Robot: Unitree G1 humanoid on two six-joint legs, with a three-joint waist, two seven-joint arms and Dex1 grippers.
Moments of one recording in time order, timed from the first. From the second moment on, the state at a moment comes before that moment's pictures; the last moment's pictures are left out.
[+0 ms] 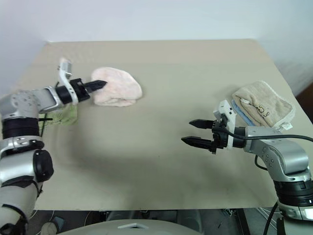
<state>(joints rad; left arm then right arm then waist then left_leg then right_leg) -0.90 0.64 0.37 0.54 -0.64 1.11 -0.67 -0.22 -0.80 -0.12 -0.27 0.71 0.79 1.04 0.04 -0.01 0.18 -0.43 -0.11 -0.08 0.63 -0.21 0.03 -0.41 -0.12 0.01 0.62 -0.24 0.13</state>
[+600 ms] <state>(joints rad) -0.66 0.77 0.94 0.42 -0.78 1.19 -0.37 -0.23 -0.80 -0.09 -0.23 0.71 0.79 1.07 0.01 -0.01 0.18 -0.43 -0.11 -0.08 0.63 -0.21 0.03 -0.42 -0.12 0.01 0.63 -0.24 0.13</state>
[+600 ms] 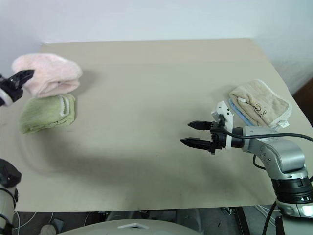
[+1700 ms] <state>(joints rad) -0.30 0.72 0.93 0.15 -0.88 0.99 -0.39 -0.26 -0.80 -0.06 -0.21 0.69 0.77 1.11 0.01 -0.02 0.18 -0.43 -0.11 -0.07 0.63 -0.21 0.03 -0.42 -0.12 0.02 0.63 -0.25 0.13</state>
